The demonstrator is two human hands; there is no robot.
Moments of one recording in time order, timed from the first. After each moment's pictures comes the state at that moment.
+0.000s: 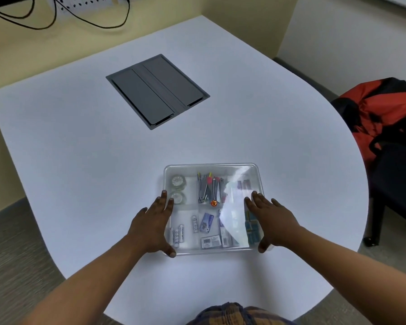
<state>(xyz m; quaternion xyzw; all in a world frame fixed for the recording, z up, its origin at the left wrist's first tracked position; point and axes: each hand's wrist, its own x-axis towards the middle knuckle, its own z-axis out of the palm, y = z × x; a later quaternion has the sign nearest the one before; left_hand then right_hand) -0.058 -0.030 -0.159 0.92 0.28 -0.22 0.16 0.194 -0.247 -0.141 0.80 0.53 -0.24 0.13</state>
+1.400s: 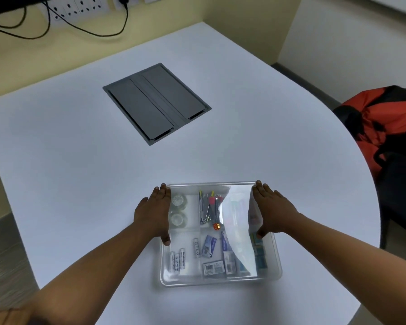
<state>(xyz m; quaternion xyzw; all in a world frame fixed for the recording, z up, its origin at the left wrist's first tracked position) 0.016 0.040 -0.145 0.90 0.33 -0.27 0.11 0.258 -0.171 -0.142 0.82 0.50 -0.24 0.13</state>
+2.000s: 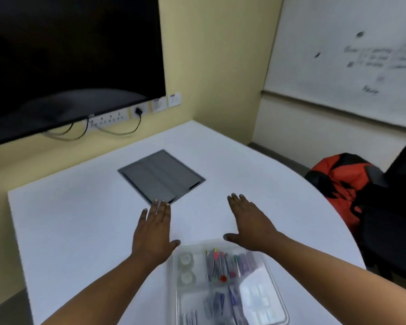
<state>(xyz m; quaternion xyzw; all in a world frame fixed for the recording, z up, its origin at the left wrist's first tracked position) -0.007 0.059 -0.037 0.95 0.30 0.04 -0.02 0.193 -0.127 -0.007 0.85 0.52 -0.03 -0.06</state>
